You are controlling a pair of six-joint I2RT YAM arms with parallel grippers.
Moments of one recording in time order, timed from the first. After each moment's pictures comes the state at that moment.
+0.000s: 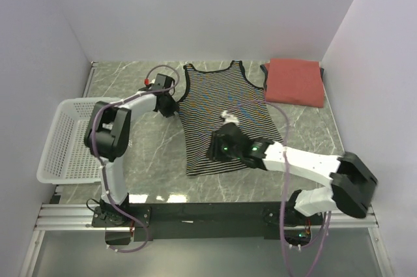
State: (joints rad) left arm -0.32 1.92 1.29 -0.34 -0.07 -0.93; right arm 0.92 1.28 0.76 -0.24 0.12 0.82
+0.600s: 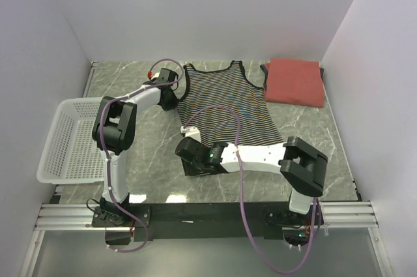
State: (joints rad) left arm -0.32 2.09 1.49 -0.42 -0.17 -0.83; right arm 1.18 1.73 1.11 -0.32 0.25 0.75
